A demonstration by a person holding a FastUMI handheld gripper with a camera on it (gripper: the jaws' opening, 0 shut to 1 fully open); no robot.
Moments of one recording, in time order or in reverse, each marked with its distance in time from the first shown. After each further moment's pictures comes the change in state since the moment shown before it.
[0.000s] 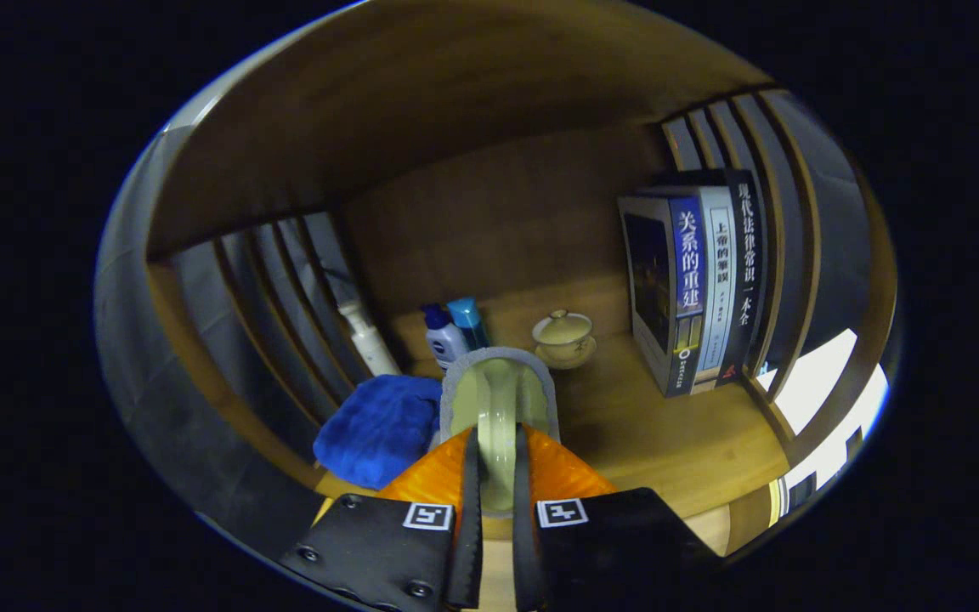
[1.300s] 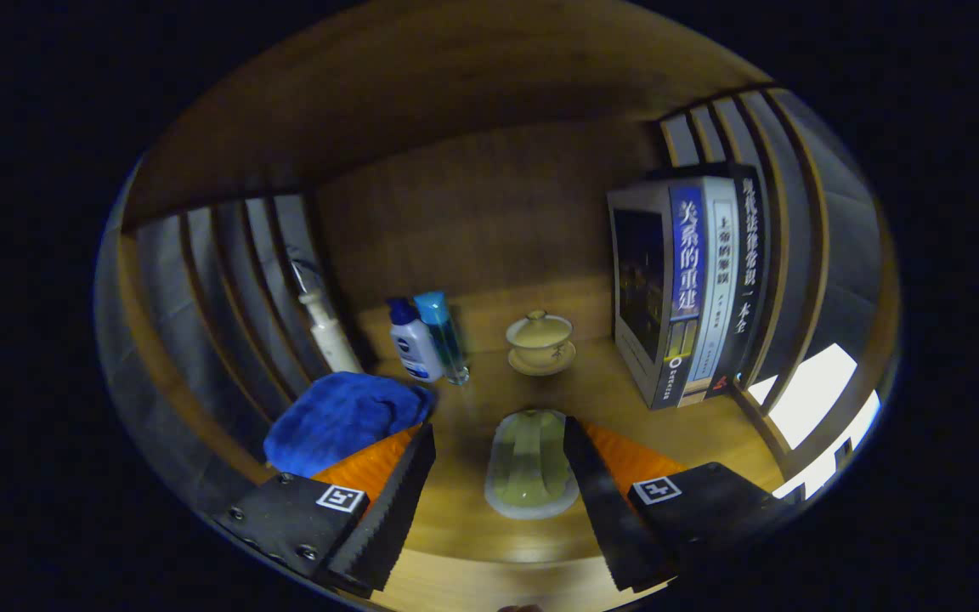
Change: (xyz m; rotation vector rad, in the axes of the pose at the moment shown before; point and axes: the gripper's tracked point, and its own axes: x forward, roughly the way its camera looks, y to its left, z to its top) arm -0.014 -0.005 0.010 -0.057 -0.117 0.003
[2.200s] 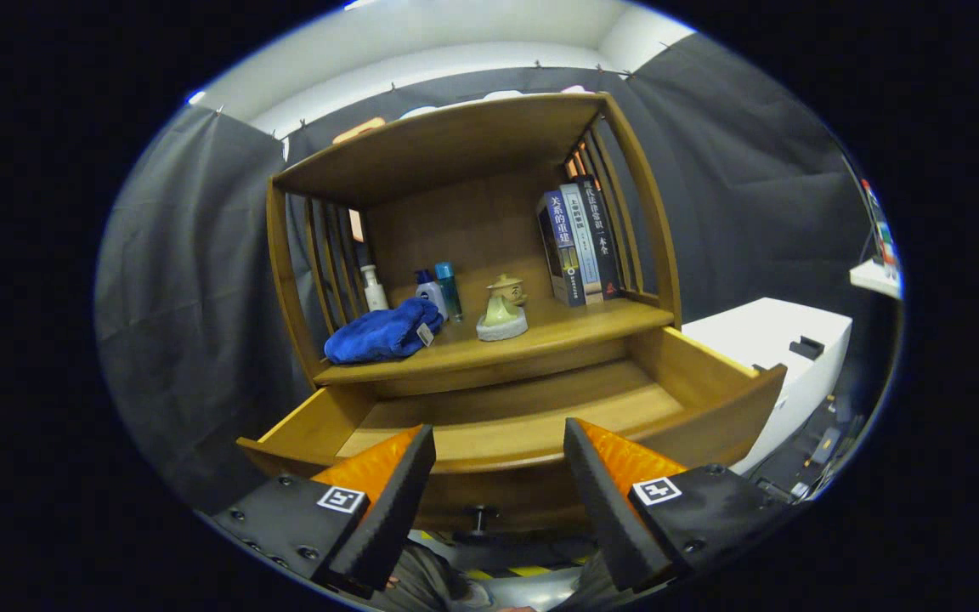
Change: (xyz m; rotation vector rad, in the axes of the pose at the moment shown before) arm -0.217 -0.004 -0.226 0.033 -0.216 -0.097
